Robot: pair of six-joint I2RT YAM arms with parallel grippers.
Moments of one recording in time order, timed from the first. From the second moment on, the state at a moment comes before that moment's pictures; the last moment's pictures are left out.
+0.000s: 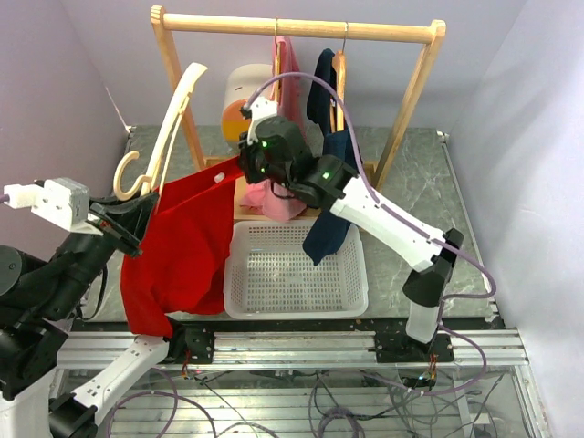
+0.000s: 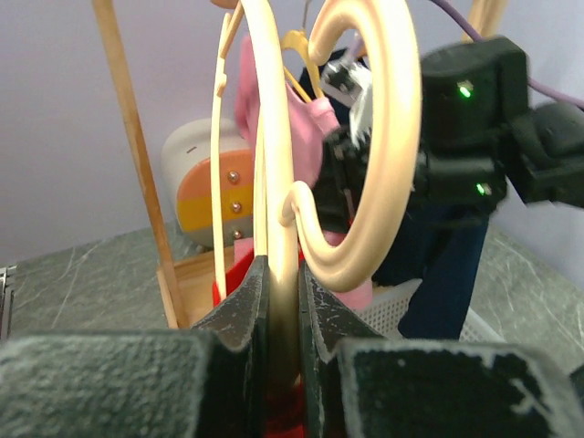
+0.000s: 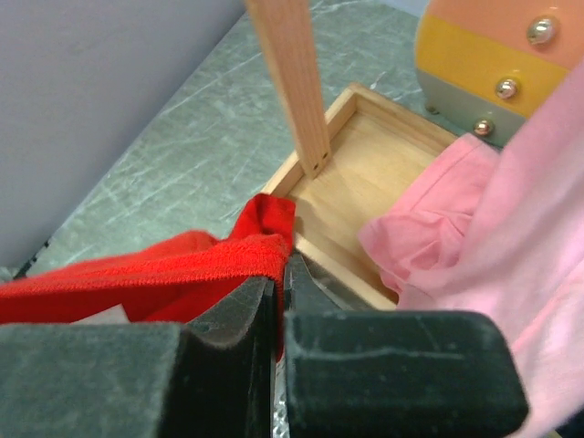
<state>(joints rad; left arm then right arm) -0.48 0.62 1.58 -0.81 0.00 -0.04 0.96 1.87 2.08 -0.57 0.24 0.28</state>
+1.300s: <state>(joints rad) -0.48 0.81 1.41 -0.54 -0.19 -0.27 1.20 1.47 2.15 -0.34 0.32 -0.15</state>
